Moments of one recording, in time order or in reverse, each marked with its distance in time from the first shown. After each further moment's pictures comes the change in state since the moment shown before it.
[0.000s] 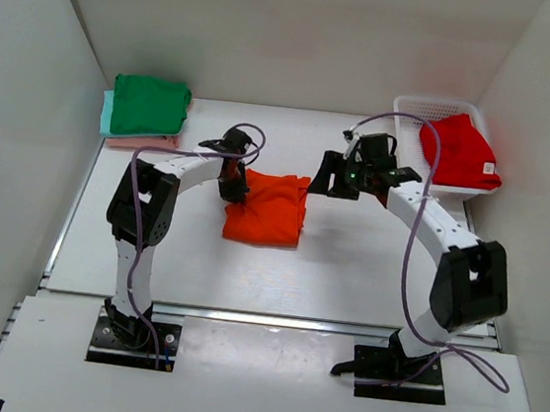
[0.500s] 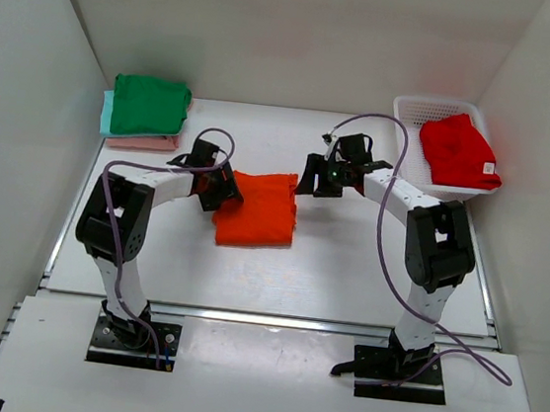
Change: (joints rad) left arm 0.130 -0.231 -0.389 0.340 0.153 -0.102; right arm 0.015 0.266 0.110 0.103 -0.037 -0.064
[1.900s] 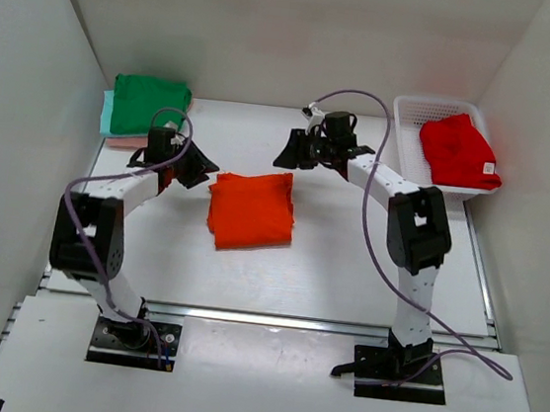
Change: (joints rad) left arm 0.196 -0.193 -0.063 0.166 0.132 -0.116; right arm 0.041 0.156 0.220 0.218 -0.216 0.010
